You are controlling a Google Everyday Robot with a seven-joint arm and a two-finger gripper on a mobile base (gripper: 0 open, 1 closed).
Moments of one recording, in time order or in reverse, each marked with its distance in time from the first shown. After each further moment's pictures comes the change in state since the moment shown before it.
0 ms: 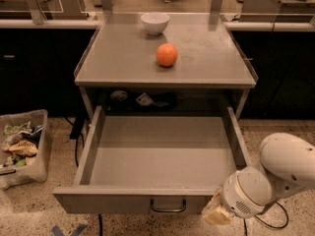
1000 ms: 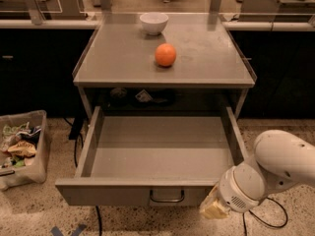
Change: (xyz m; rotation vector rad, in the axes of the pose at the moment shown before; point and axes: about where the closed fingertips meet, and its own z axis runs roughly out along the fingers) arm -0.006 -0.013 0.001 0.038 0.005 -0.004
